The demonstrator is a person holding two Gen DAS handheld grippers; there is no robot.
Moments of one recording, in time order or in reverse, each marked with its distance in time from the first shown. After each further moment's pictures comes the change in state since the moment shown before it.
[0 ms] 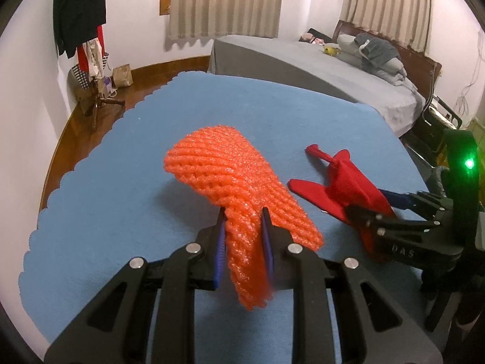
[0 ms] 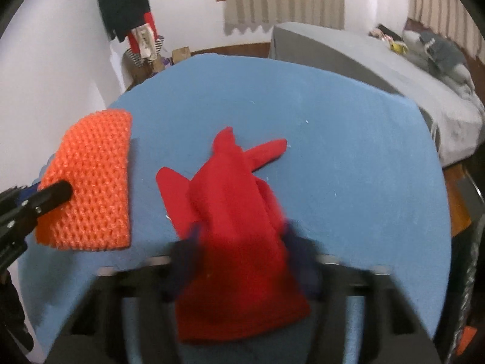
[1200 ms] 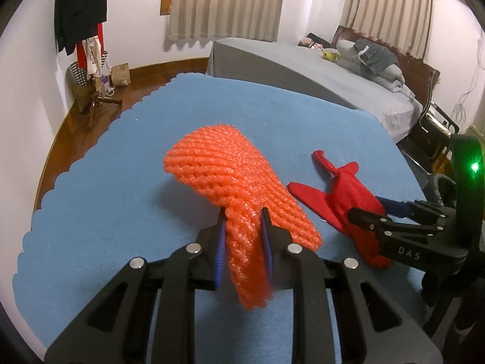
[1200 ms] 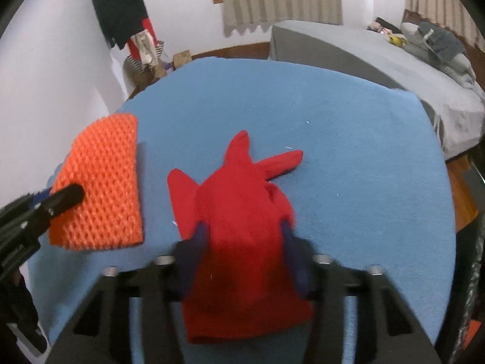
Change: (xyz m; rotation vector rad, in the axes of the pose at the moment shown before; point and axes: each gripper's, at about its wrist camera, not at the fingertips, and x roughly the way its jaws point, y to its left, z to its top) left arm 0.005 0.002 0.007 -0.021 -0.017 -0.026; right arm -0.004 -0.004 0.003 0.047 0.002 0.039
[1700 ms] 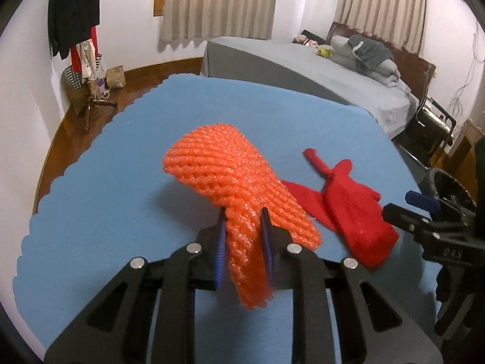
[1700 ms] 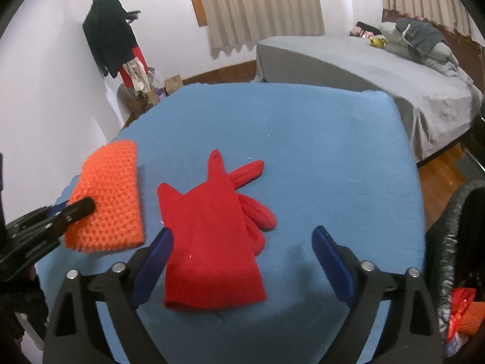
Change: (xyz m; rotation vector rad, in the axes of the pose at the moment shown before) left arm 0.000 -0.008 -0.002 0.026 0.016 -0.010; right arm -0.035 -0.031 -0.012 0.098 -0.098 -0.009
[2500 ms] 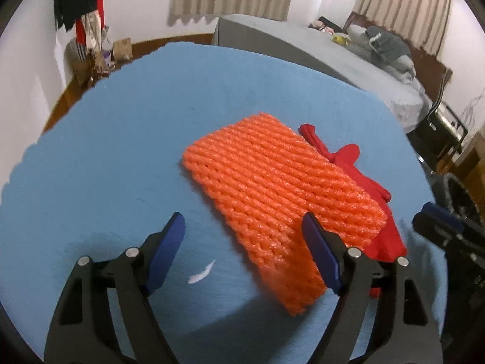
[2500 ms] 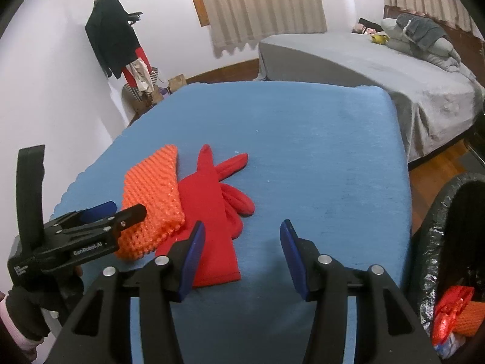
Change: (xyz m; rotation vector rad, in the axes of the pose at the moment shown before) left arm 0.051 -0.028 -0.003 -0.100 0.093 0.012; right arm -0.016 -0.026 -0.004 -0.001 0.003 0.032
